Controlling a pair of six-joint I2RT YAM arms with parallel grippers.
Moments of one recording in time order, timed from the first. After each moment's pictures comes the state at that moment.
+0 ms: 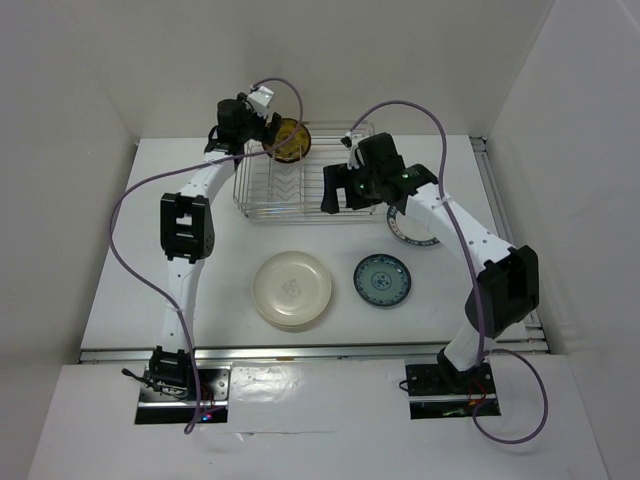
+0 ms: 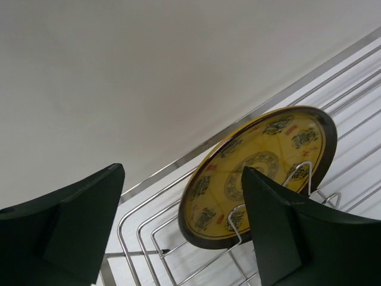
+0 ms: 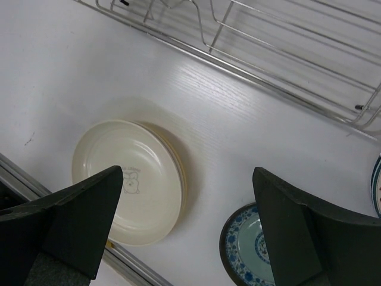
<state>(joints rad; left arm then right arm) -0.14 2.54 2.29 0.08 0.28 0.29 0.50 1.61 1.48 -0.60 -0.20 0.25</state>
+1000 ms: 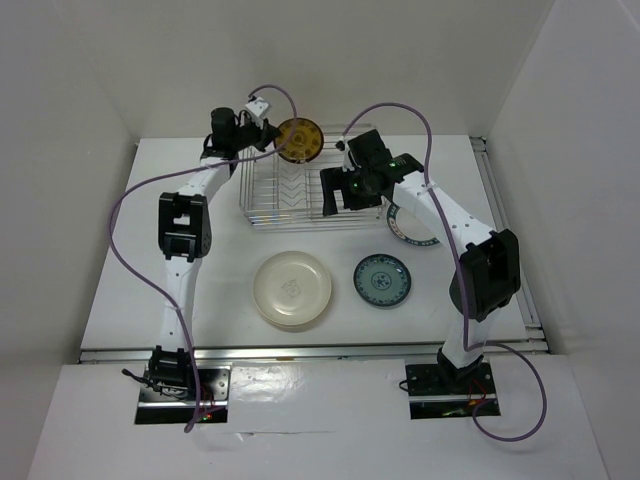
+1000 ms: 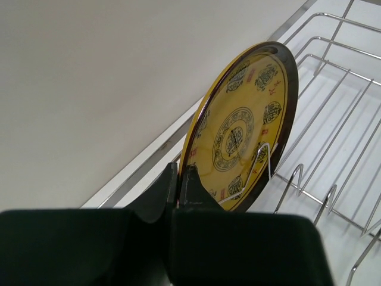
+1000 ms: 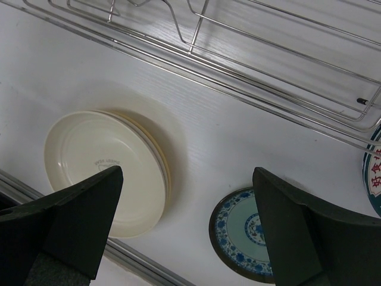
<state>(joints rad) -0.09 2.60 2.25 0.21 0.68 0.18 0.50 1.78 1.64 -0.77 -0.15 0.24</state>
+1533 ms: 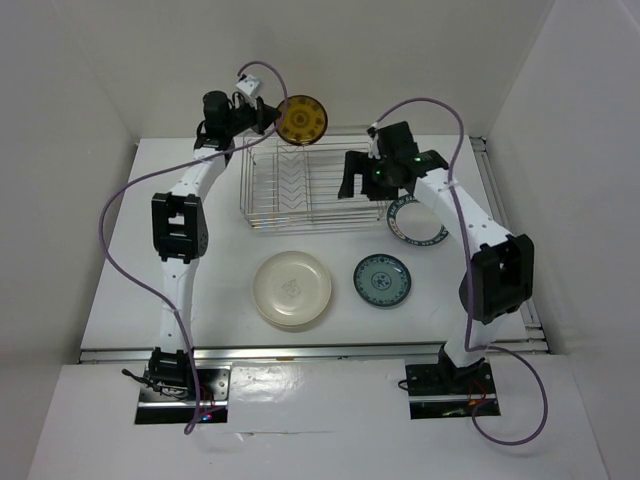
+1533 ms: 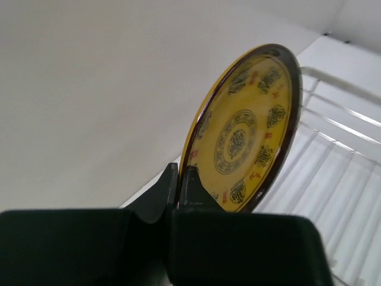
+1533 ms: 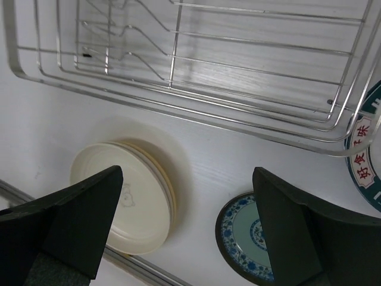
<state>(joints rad) -0.09 2.53 2.29 0.22 0.67 0.05 0.40 1.75 1.62 -0.72 -0.17 0.35</state>
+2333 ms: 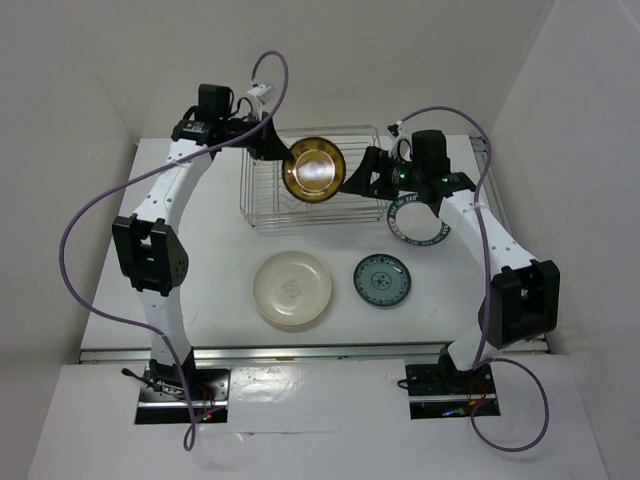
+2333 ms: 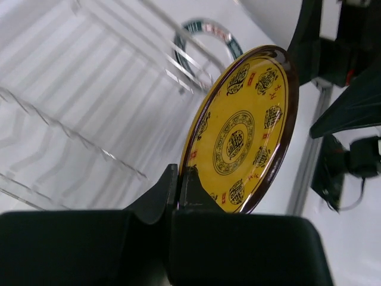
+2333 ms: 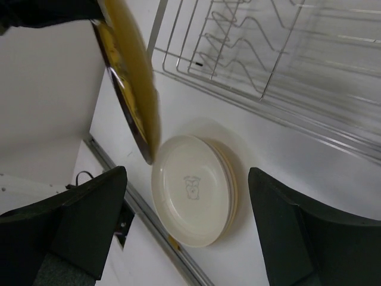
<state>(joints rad) -0.16 2.01 2.06 -0.63 0.94 0.01 0.24 1.54 1.35 -0.35 -0.63 0.47</state>
